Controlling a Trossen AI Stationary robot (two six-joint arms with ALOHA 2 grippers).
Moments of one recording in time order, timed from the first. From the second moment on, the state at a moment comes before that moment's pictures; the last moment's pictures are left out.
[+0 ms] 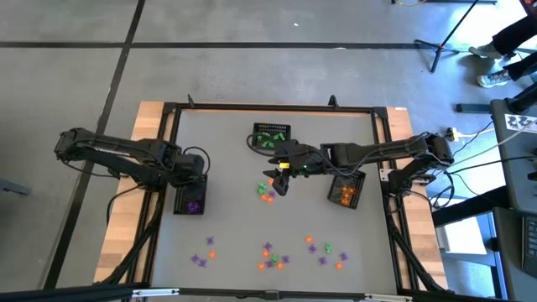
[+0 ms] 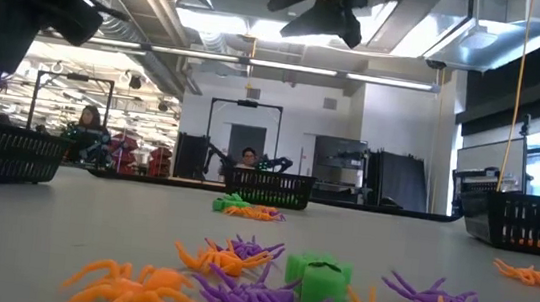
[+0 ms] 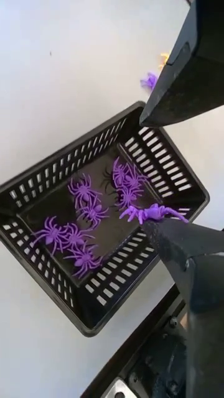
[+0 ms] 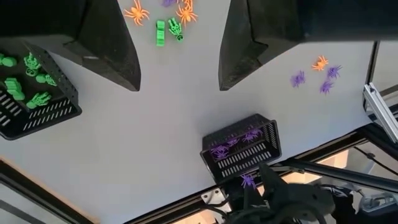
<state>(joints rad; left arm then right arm) -0.07 1.00 0.78 -1.18 0.14 -1.06 0.08 1.61 1.33 -0.32 0.19 0.42</state>
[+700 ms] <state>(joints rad) -0.08 1.20 0.78 -1.17 0.11 -1.07 0.08 1.61 1.33 -0.32 0.19 0.42</state>
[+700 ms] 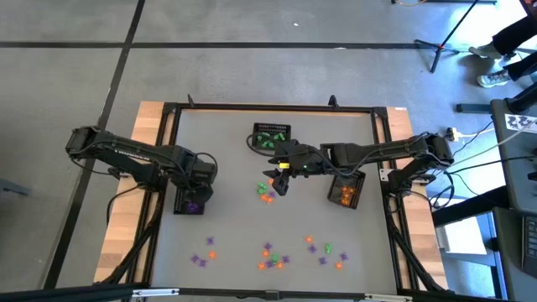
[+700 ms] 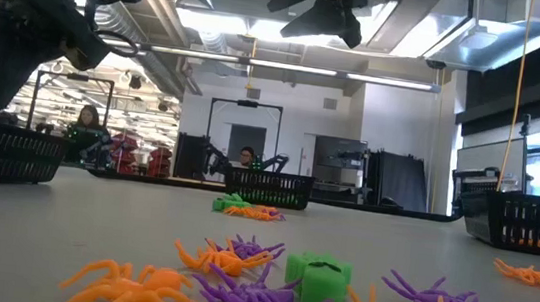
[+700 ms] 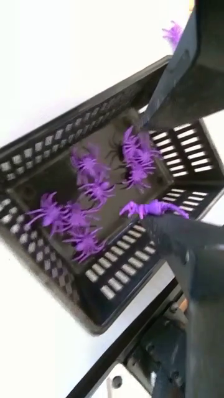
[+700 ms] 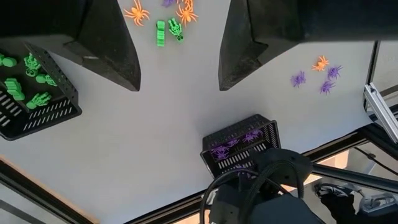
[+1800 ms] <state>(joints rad) -0.08 1.19 0.78 -1.10 0.14 -1.01 0.08 1.61 1.33 -0.32 0.19 0.42</state>
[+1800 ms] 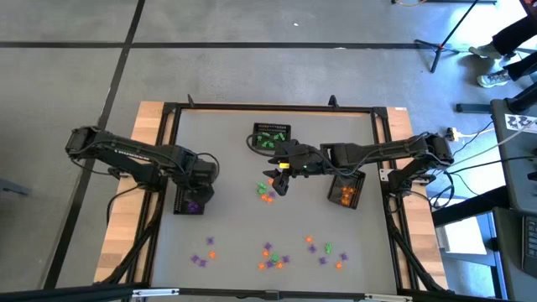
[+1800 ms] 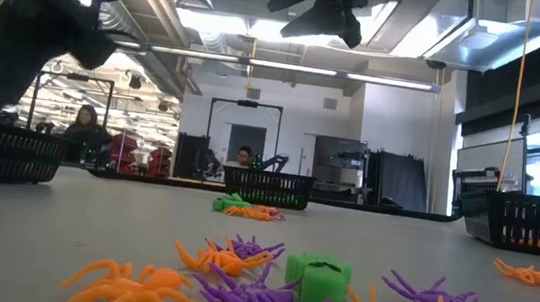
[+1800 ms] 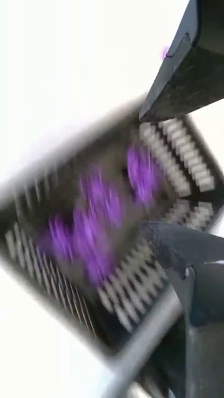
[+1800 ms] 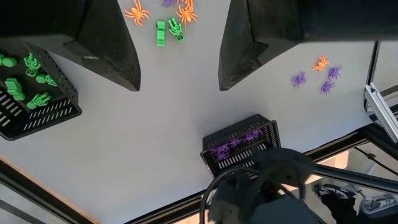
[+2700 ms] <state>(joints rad) 0.04 0.86 0.78 -0.20 -0.04 -1.24 0.08 1.61 1.33 -0.31 0.20 0.42</state>
